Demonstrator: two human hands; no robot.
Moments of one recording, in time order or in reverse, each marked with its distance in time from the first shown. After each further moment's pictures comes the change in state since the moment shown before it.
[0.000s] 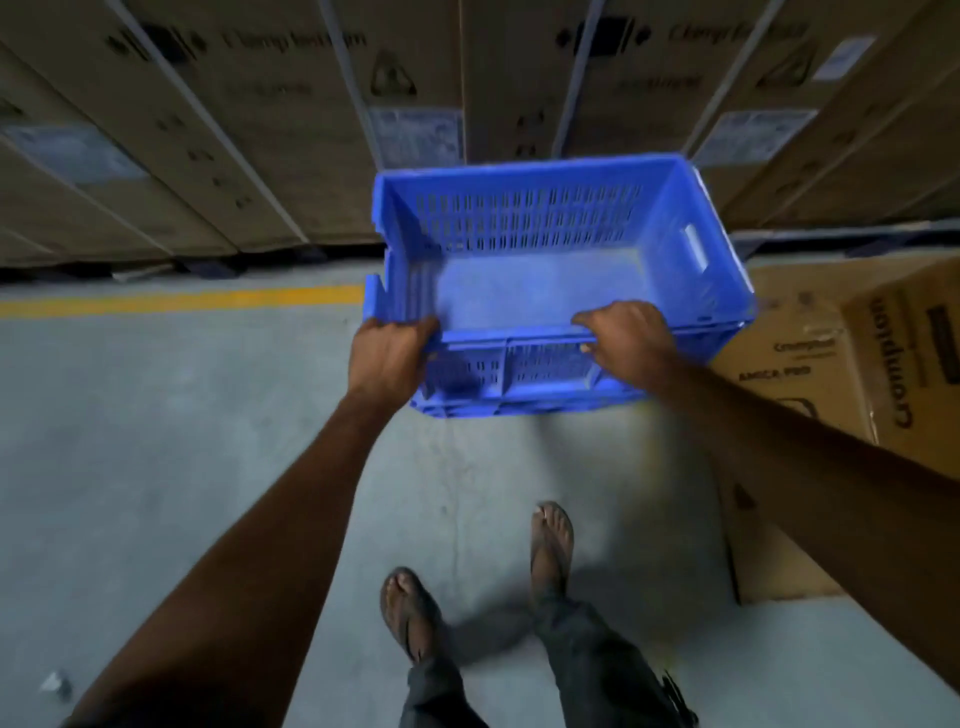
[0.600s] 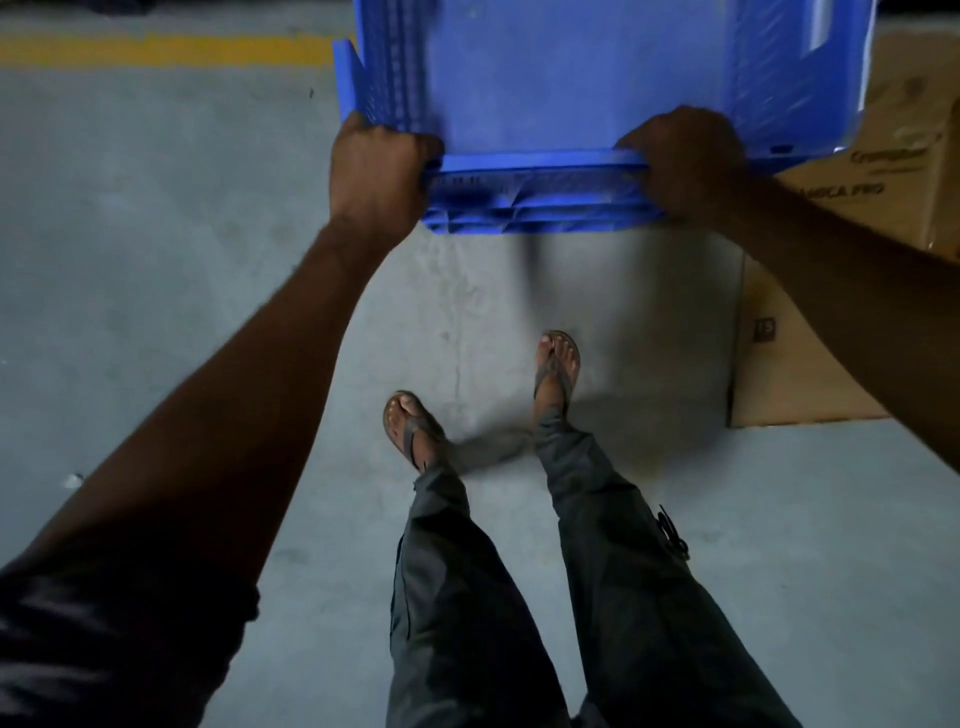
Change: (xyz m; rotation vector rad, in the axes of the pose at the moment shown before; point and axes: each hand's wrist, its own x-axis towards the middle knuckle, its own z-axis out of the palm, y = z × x) left_hand -0.029 -0.023 0.092 -0.036 -0.042 0.010; right_hand 0.001 -0.034 0.081 0.062 -0.078 -0.021
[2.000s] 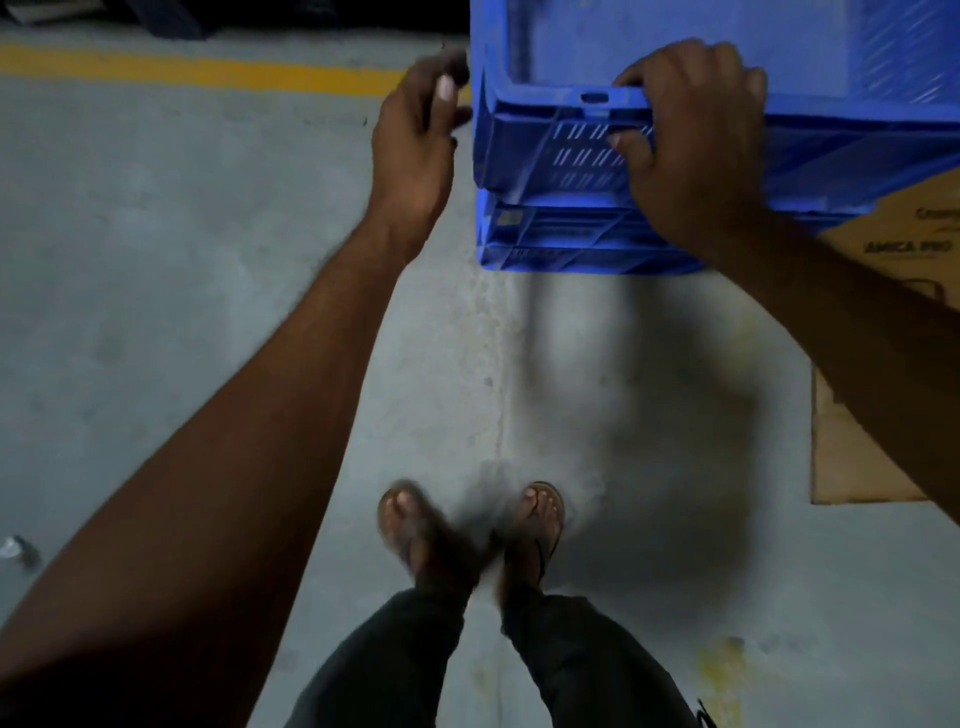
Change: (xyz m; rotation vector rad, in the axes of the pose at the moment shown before) left_hand -0.017 -0.080 0.102 -1.357 0.400 -0.177; right_hand 0.040 -0.138 0.077 0.021 0.650 -0.008
